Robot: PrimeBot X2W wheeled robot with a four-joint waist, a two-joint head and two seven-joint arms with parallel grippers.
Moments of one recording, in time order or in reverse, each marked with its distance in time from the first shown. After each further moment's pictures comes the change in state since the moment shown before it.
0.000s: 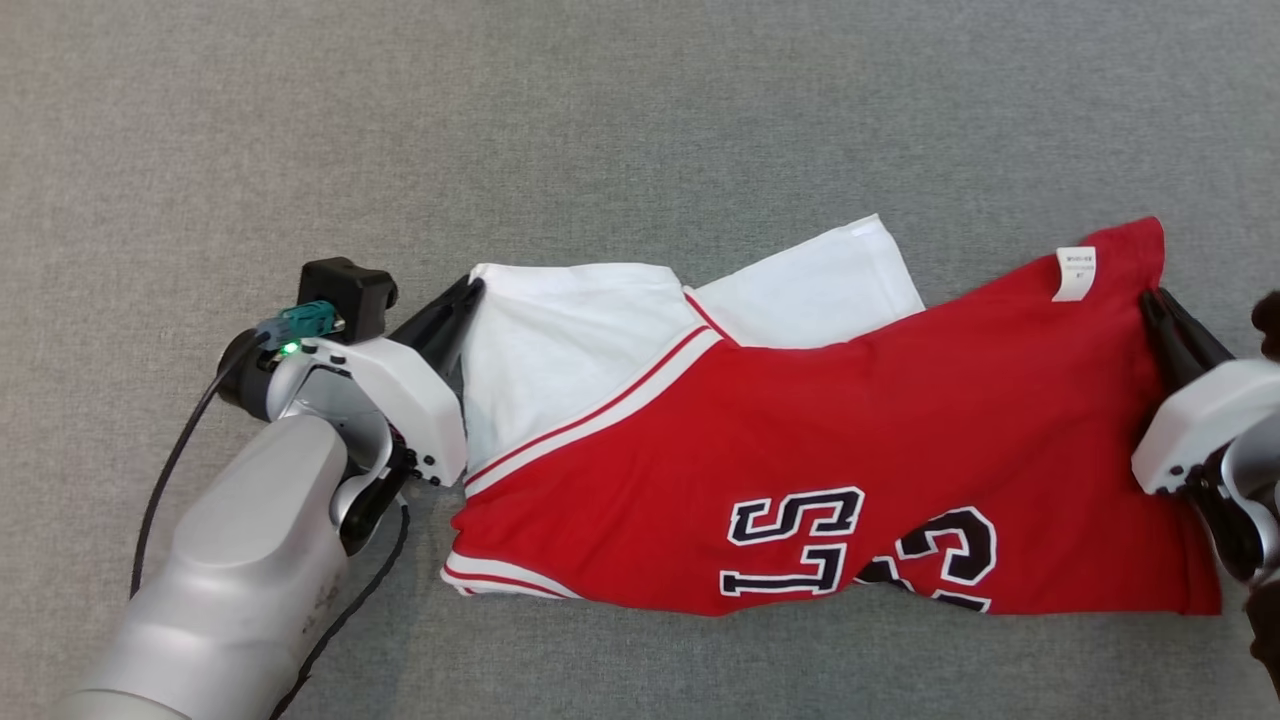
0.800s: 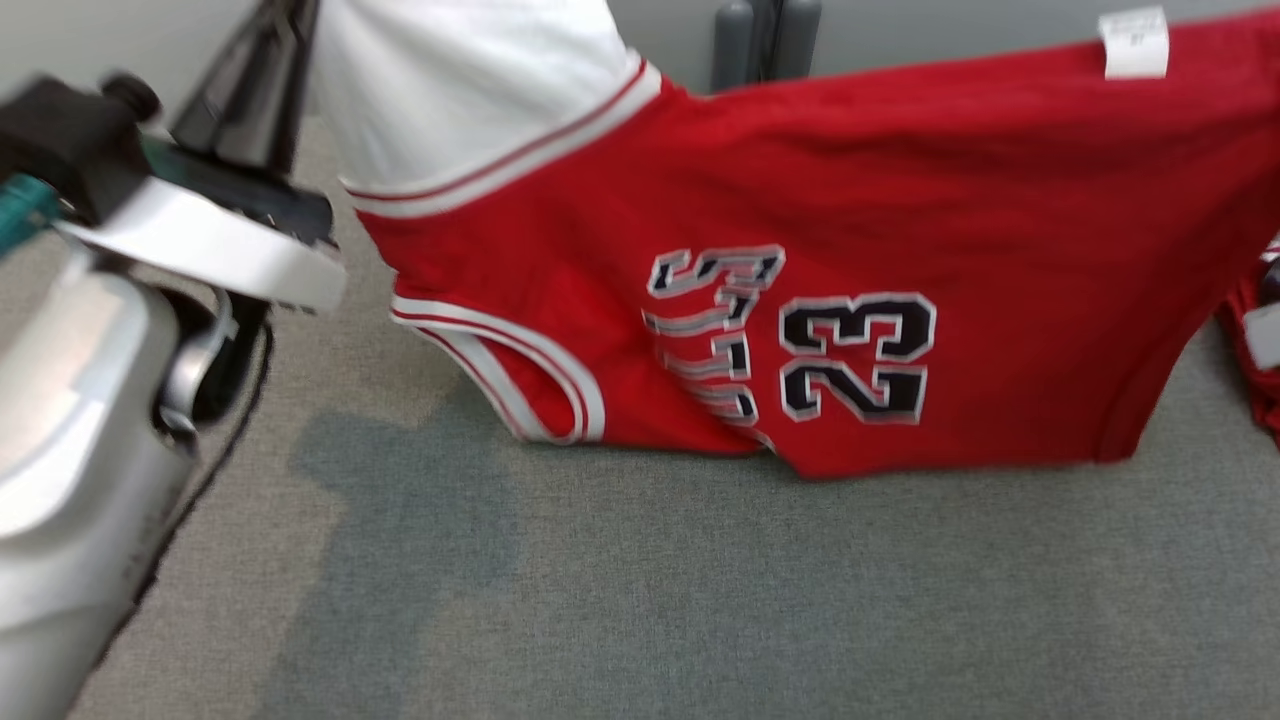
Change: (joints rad) left arm -0.012 0.236 0.179 -0.586 0.056 0.177 -0.124; right arm 0.064 -0.007 -0.196 -0.585 0.049 -0.003 0.038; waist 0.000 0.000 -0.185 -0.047
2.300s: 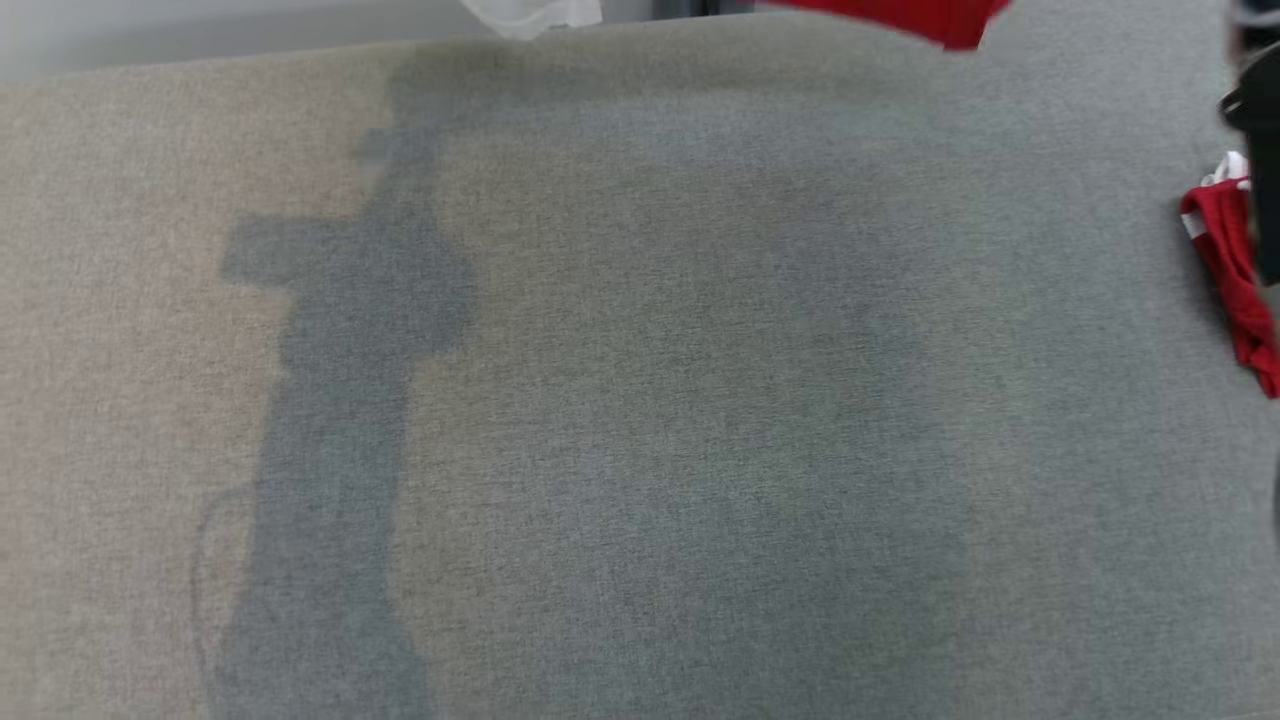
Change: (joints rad) left arm -0.765 -0.135 0.059 0.660 0.021 -0.099 0.012; right arm -0.920 0.225 0.195 0.870 0.202 0.000 -0.238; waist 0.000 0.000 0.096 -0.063
